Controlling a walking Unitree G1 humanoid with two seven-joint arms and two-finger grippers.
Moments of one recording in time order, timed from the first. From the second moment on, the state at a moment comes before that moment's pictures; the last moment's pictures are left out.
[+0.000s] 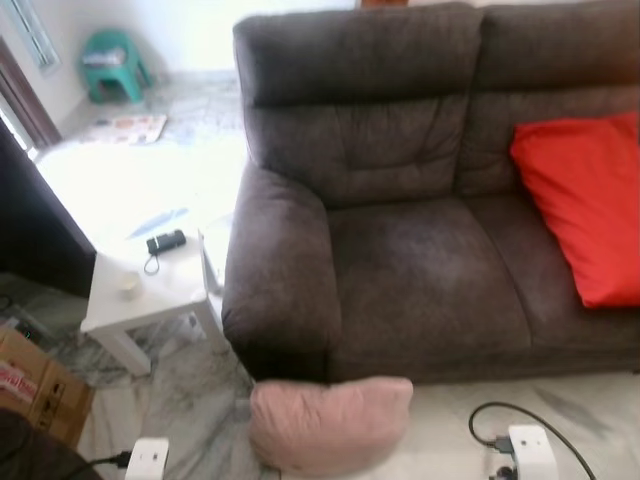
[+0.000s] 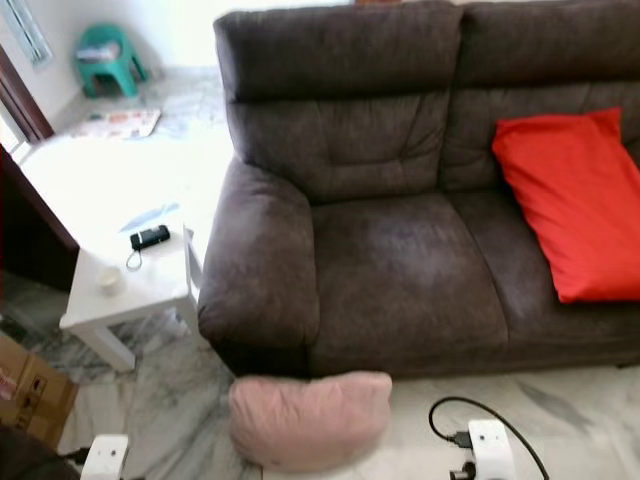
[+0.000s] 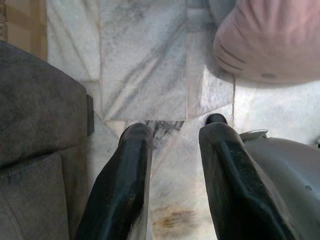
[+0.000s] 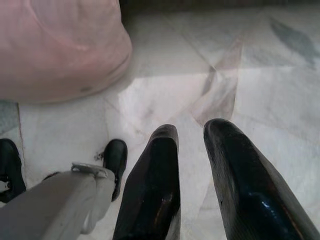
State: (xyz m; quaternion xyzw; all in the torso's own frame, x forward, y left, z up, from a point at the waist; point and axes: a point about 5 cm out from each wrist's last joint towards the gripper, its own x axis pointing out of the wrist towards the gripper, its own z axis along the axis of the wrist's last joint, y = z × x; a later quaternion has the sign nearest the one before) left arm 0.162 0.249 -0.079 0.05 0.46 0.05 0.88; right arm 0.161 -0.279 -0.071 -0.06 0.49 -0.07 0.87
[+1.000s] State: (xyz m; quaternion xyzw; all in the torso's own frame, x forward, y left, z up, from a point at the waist) left arm 0.167 0.247 -0.078 0.05 0.46 0.05 0.89; right arm 0.162 -0.277 -0.071 -0.05 0.49 -0.07 0.87
